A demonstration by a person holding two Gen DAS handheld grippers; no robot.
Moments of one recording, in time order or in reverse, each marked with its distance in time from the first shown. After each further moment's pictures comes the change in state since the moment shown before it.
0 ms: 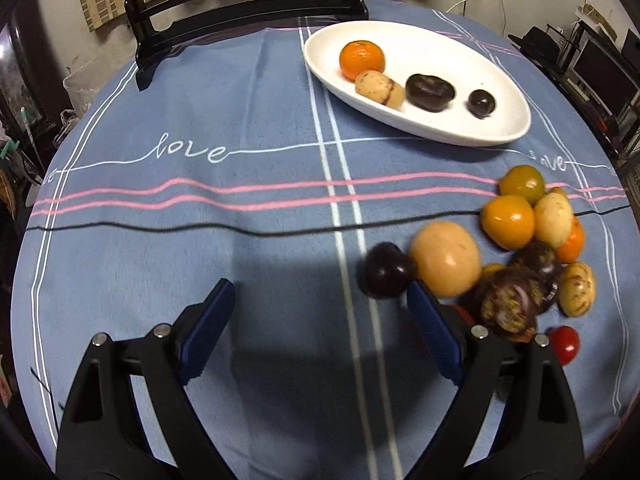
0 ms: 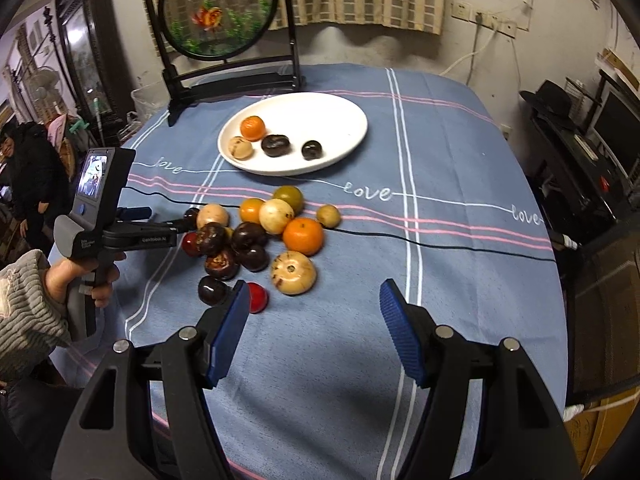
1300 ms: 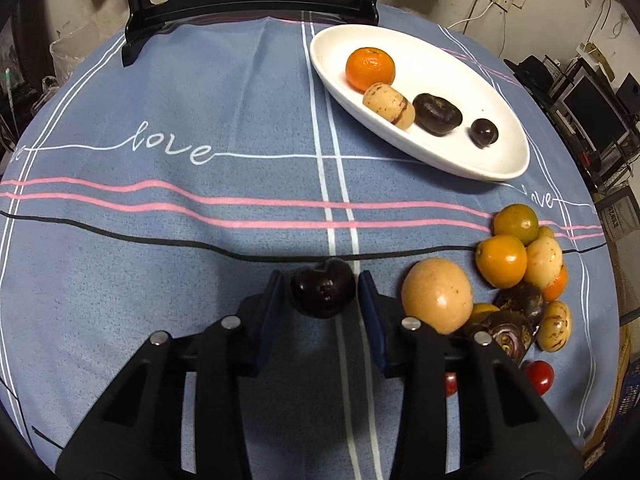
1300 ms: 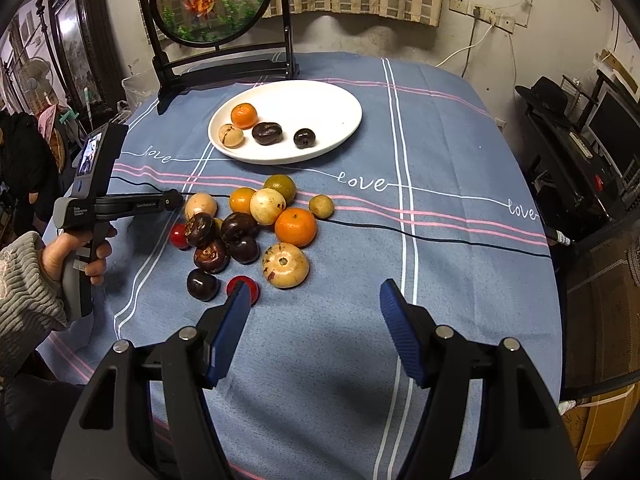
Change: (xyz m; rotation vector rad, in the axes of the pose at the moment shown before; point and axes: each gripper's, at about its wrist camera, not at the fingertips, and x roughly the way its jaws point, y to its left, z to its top) left arm 0.014 0.012 0.010 -0.094 0.015 -0.114; right arm 0.008 0.002 0.001 -0.009 0.042 -0.028
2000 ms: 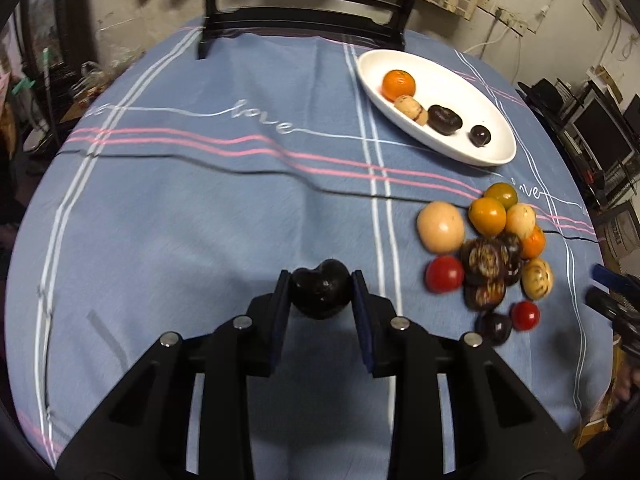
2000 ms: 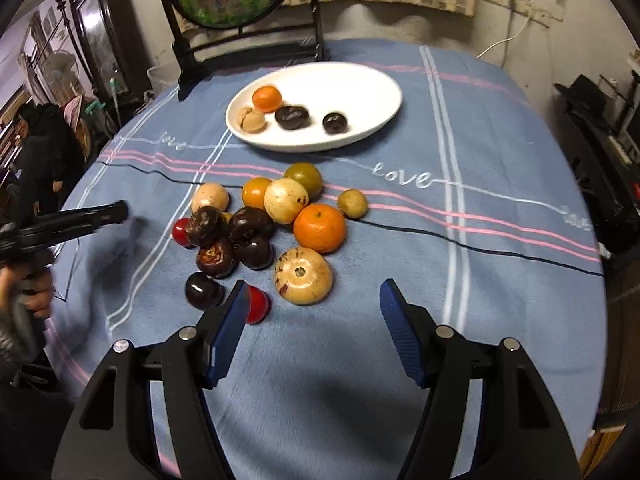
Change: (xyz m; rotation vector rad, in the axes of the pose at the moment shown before) left arm -0.084 0.032 -0.060 -0.089 -0.055 0.060; right arm 0.072 0.002 0.006 -0.054 0.042 0.139
